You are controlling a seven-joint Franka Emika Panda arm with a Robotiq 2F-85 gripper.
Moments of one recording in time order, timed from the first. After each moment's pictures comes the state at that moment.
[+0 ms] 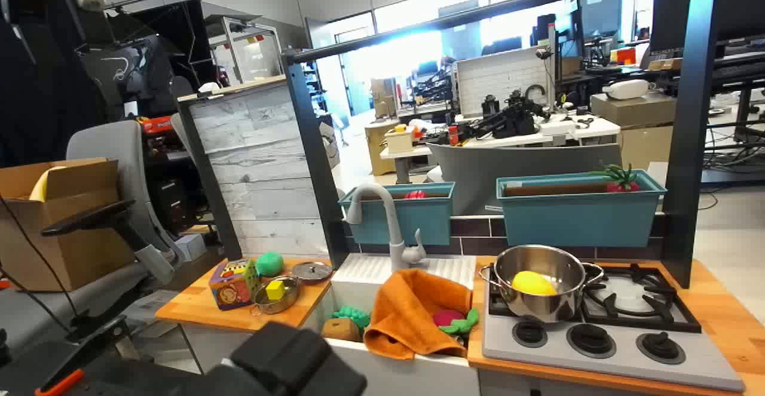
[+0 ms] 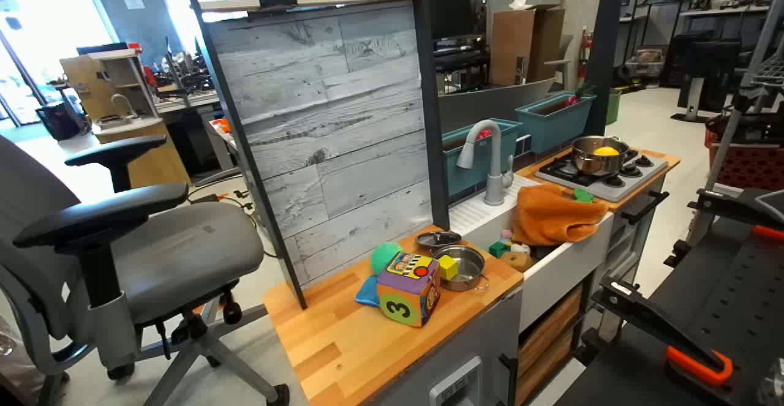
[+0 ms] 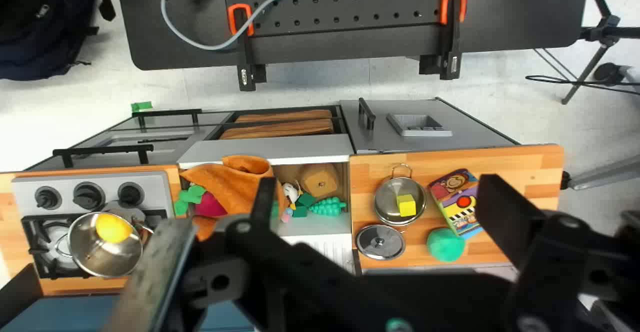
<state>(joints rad) -0.02 -0.60 0.02 -2.52 -0.03 1.91 0.02</state>
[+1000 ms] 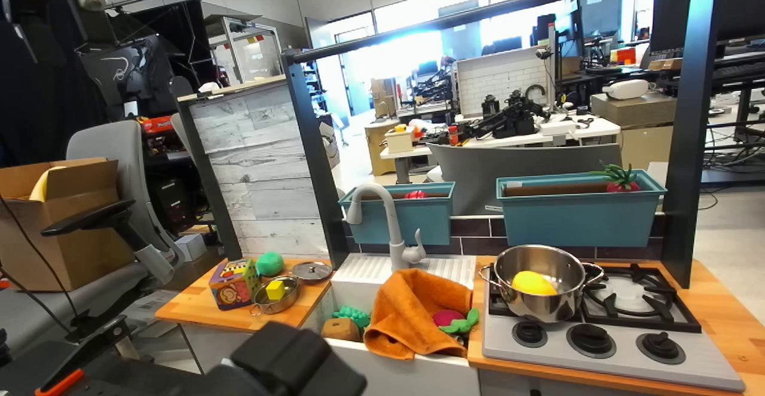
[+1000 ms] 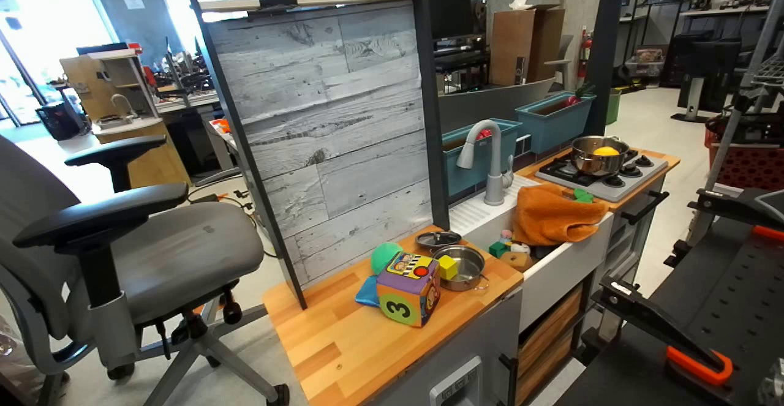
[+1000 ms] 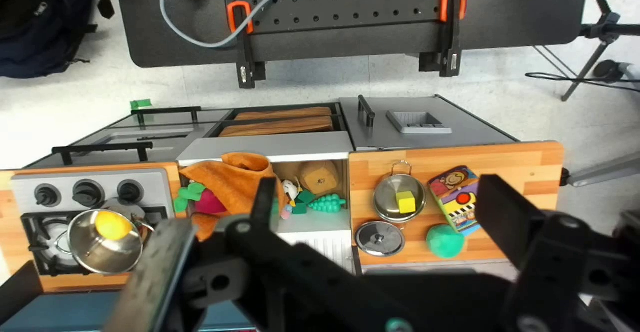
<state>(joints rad) -0.02 -0.60 0.02 -2.53 -0.03 1.92 0.02</state>
